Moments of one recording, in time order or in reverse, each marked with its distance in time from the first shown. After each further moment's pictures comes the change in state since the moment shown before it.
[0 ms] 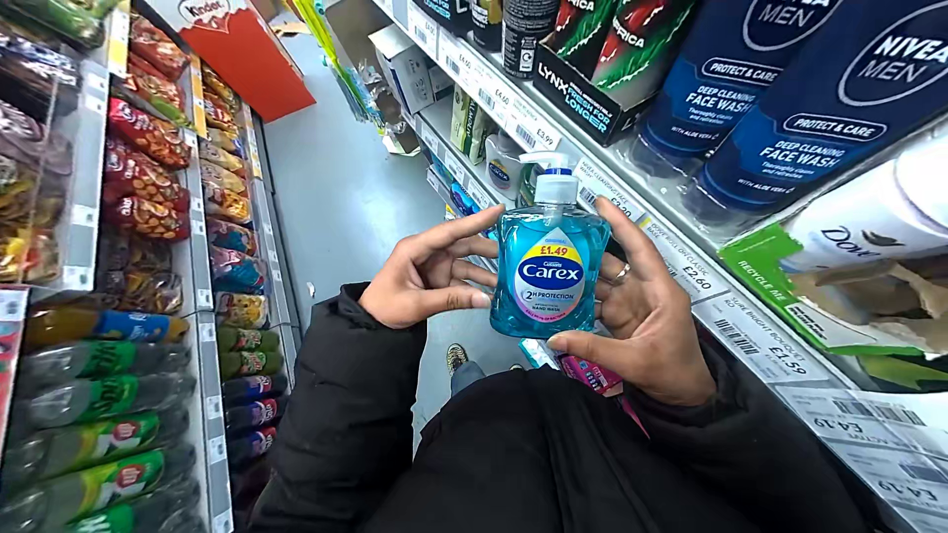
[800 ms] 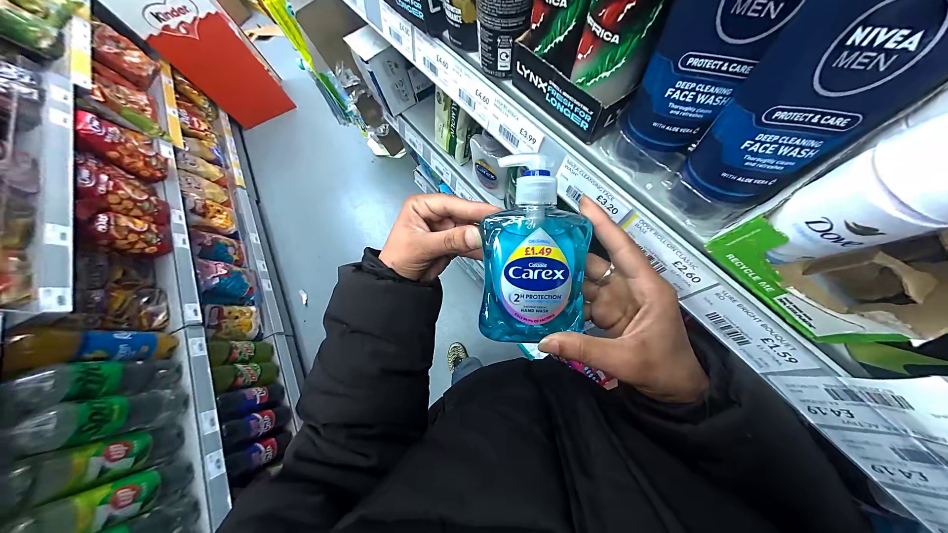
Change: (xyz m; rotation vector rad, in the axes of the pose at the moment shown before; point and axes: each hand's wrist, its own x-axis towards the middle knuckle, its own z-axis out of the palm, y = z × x) left_hand 0.040 -0.028 -0.026 -0.252 0.004 0.079; right_hand -0.001 0.000 0.003 -0.001 -0.005 0.010
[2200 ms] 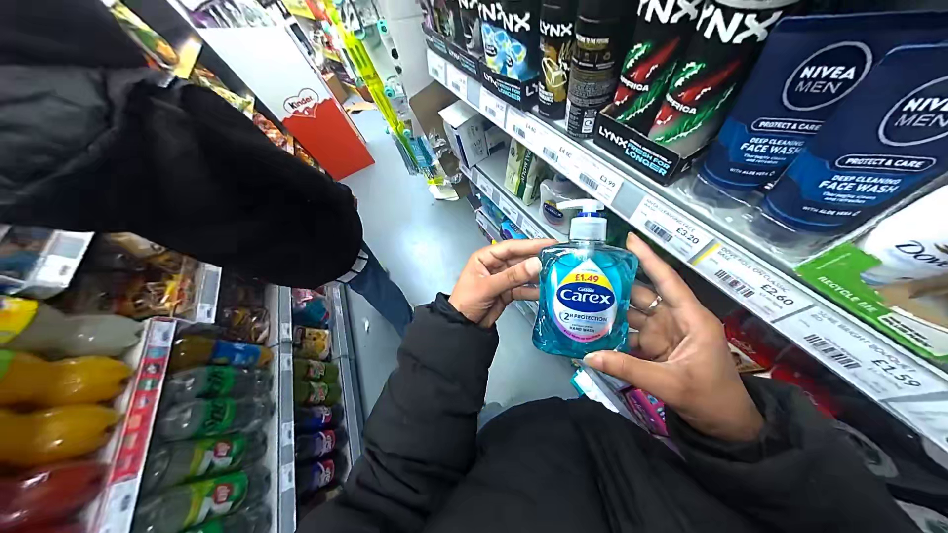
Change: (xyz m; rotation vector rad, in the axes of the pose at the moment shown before) left_hand -0.040 0.035 0.014 -0.083 0.264 -0.124; right_hand 0.007 0.002 0.051 -0.033 0.094 0.014
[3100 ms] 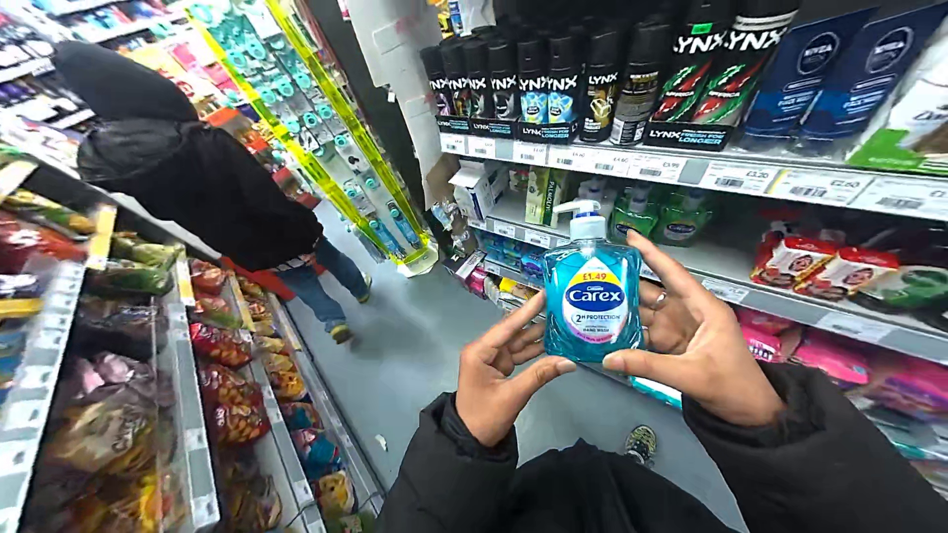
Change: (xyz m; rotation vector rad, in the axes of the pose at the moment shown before) left_hand -0.142 0.149 -0.109 0.388 -0.193 0.185; right_hand 0.035 0.000 0.242 -0.090 0.313 -0.165
